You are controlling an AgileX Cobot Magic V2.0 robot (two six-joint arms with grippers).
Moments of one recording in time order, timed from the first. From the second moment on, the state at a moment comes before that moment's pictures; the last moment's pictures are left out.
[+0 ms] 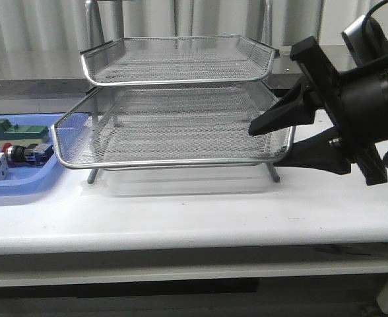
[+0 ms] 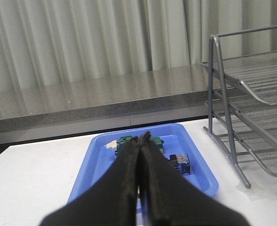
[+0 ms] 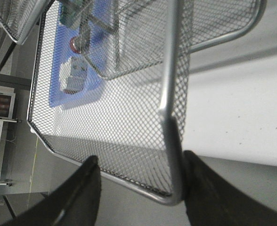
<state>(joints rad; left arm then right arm) 0.01 0.00 0.00 0.09 -0.01 0.03 0.16 1.59 -0.63 1.81 0.70 -1.21</state>
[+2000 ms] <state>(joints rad) 0.01 0.00 0.00 0.09 -0.01 0.03 0.16 0.47 -0.76 -0.02 1.03 0.07</state>
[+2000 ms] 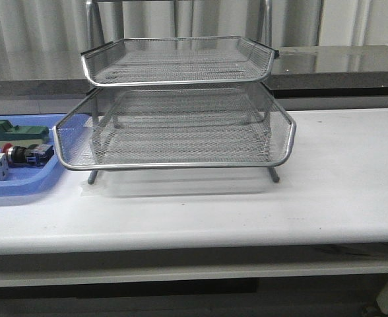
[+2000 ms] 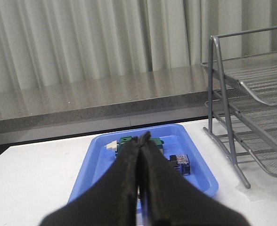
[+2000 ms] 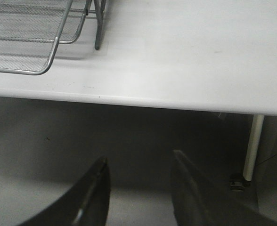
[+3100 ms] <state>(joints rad) 0.01 0.00 0.00 0.09 -0.01 0.03 0.16 0.46 -0.76 -0.02 1.06 0.07</state>
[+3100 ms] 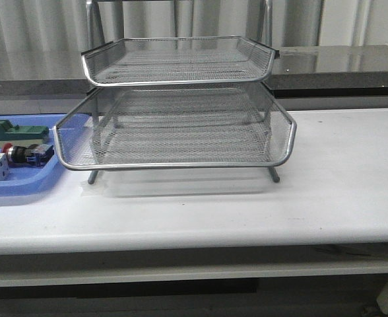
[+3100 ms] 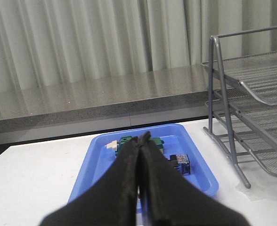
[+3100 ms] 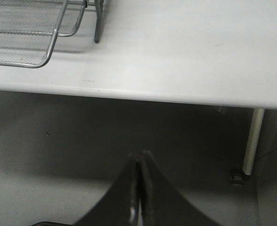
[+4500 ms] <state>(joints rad) 0.01 0.77 -0.68 -0.06 0.40 0.03 0.16 0.46 -0.76 -0.02 1.06 0.07</state>
